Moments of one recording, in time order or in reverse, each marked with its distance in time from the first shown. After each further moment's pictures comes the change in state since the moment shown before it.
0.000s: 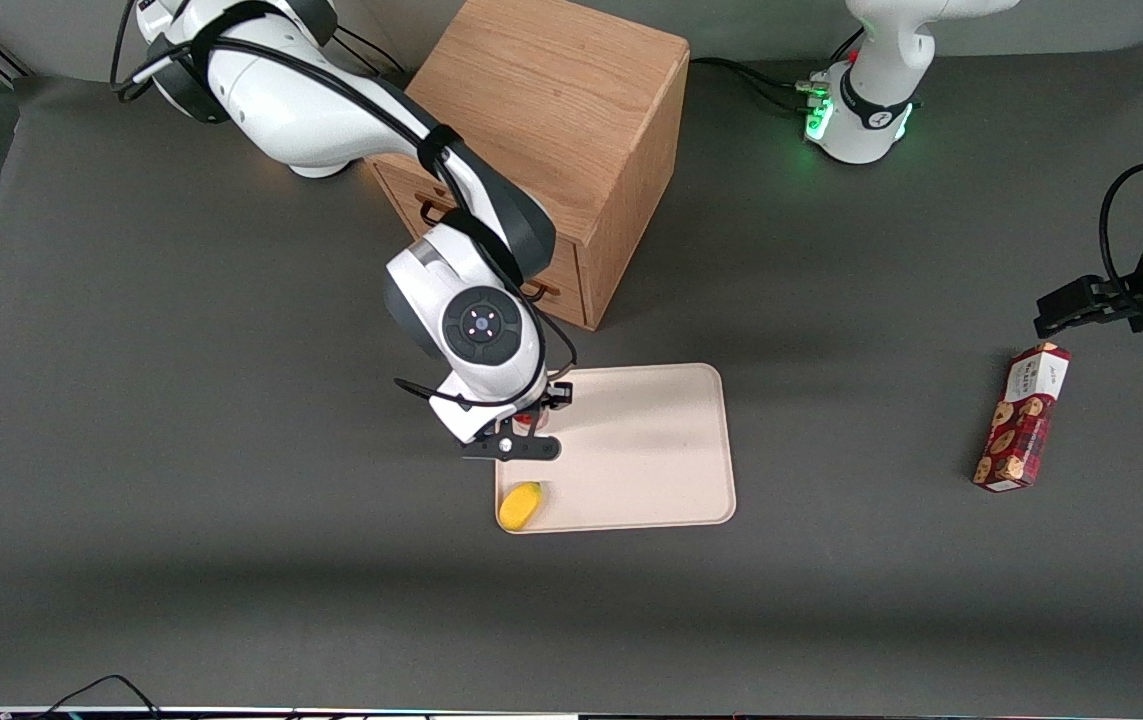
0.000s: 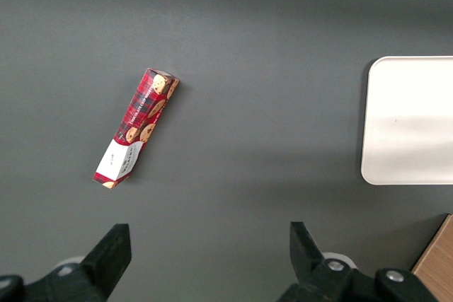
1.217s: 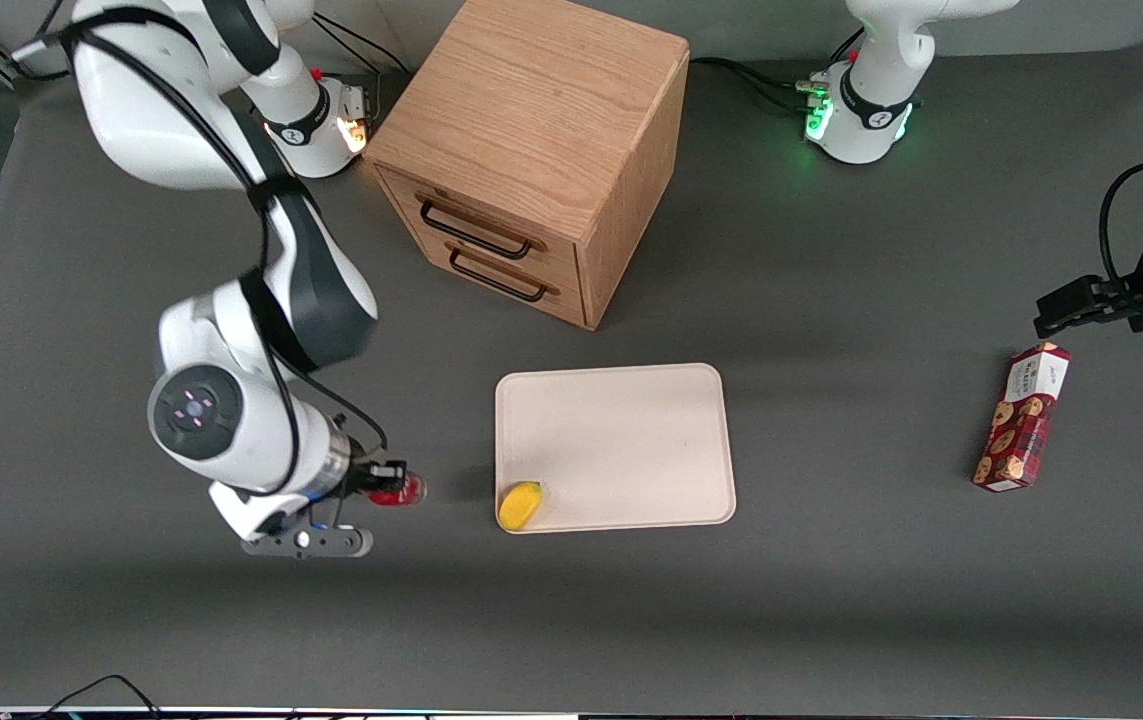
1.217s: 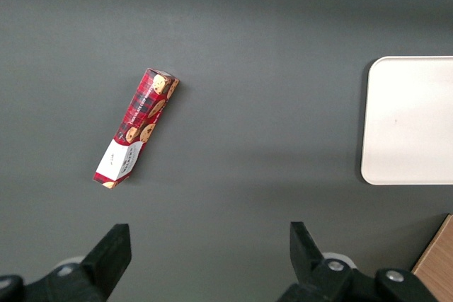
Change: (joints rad) arm -0.218 -0.102 -0.086 0.104 0.060 -0.106 -0.365
